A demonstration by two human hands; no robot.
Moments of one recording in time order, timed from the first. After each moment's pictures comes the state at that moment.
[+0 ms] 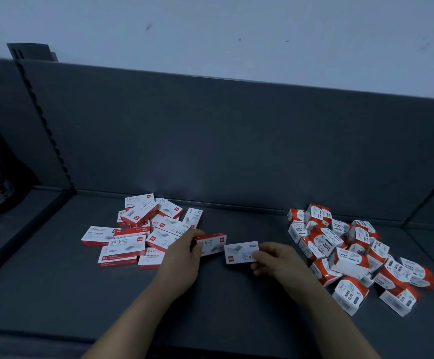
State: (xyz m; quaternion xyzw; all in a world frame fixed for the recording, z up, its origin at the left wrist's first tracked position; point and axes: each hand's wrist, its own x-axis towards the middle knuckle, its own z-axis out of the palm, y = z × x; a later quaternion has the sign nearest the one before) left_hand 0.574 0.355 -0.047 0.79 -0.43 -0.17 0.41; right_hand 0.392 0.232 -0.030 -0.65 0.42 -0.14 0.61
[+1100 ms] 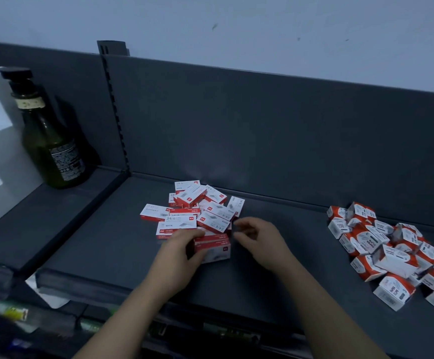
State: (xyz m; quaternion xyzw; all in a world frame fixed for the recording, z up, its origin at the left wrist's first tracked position) left_hand 0.612 0.455 -0.056 0.79 -0.44 -0.08 0.42; right_hand 0.486 0.287 -0.040 -0.85 0.30 -0.18 0.40
